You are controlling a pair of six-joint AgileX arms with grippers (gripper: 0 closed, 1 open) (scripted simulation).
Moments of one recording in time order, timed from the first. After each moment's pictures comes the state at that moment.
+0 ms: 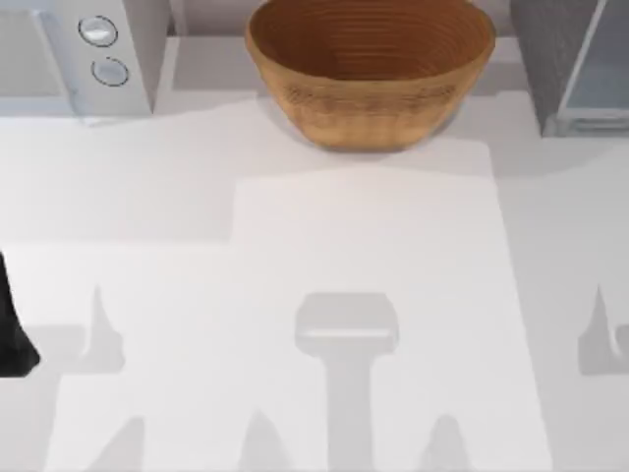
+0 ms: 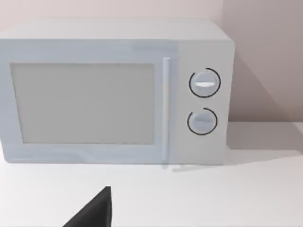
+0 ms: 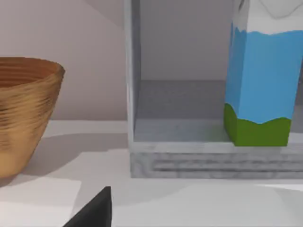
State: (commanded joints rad) left arm 0.00 0.00 0.00 0.00 0.00 0.00; right arm 0.00 0.00 0.00 0.00 0.00 0.00
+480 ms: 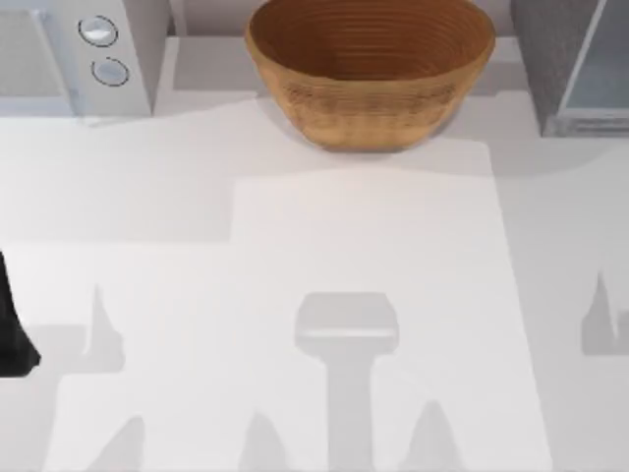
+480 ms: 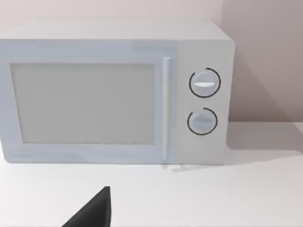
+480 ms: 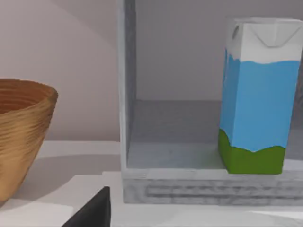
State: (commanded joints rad) left arm 0.00 0.00 0.00 0.00 0.00 0.00; right arm -0.08 0.22 0.03 0.22 -0.08 0.00
